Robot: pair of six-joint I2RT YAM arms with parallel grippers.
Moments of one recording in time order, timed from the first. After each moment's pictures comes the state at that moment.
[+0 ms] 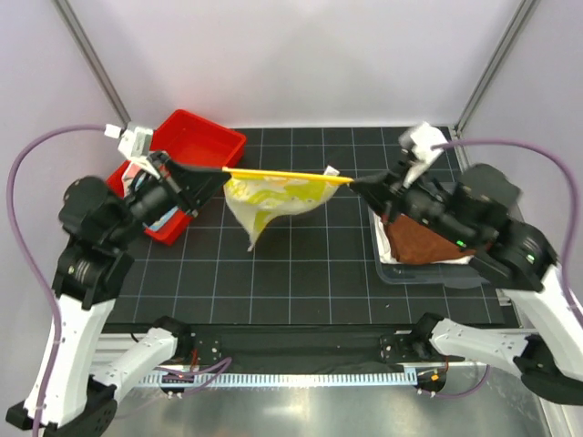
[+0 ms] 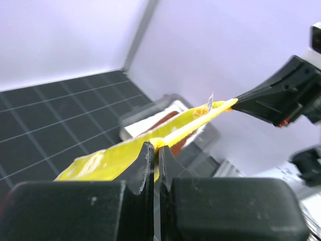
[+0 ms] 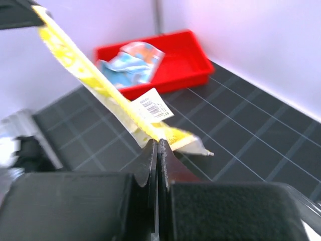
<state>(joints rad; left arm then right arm) -0.36 0.87 1.41 -0.44 0.42 -0.48 0.81 0.99 1.56 -0.66 0.03 0.07</state>
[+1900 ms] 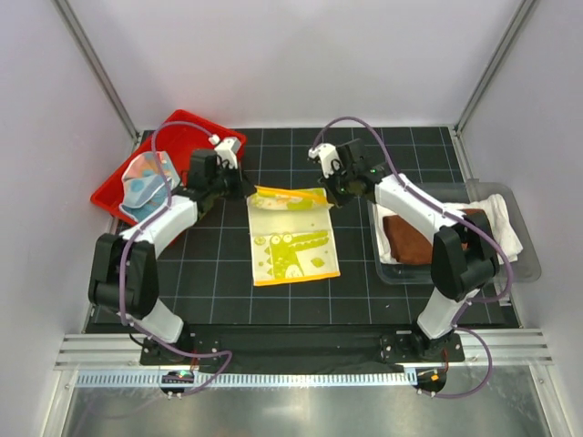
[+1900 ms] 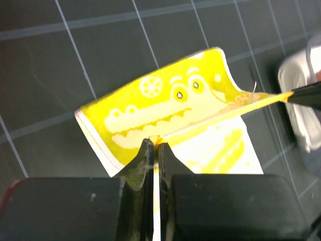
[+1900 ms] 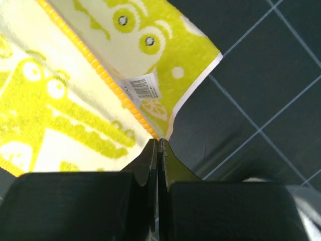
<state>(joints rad) -0.24 1.61 1.09 -0.04 0.40 -0.26 0.45 1.74 1.38 -0.50 -0.18 -0.26</state>
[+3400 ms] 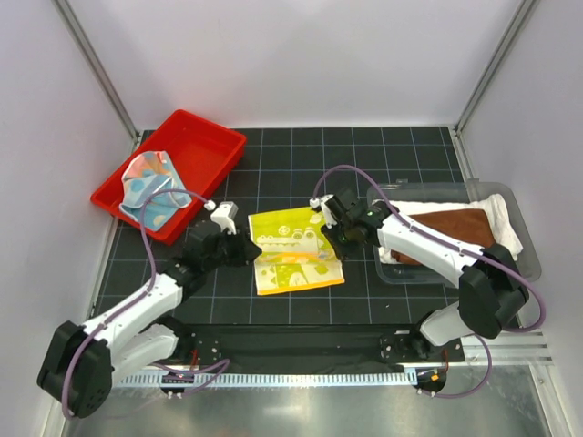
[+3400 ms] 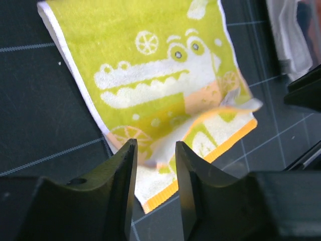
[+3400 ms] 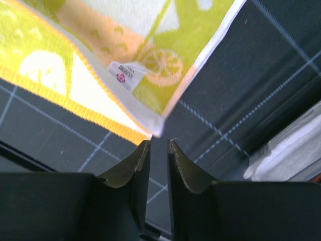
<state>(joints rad) -0.51 0.99 0.45 0.00 0.14 -0.50 0.69 1.47 1.04 -0.70 0.00 0.04</state>
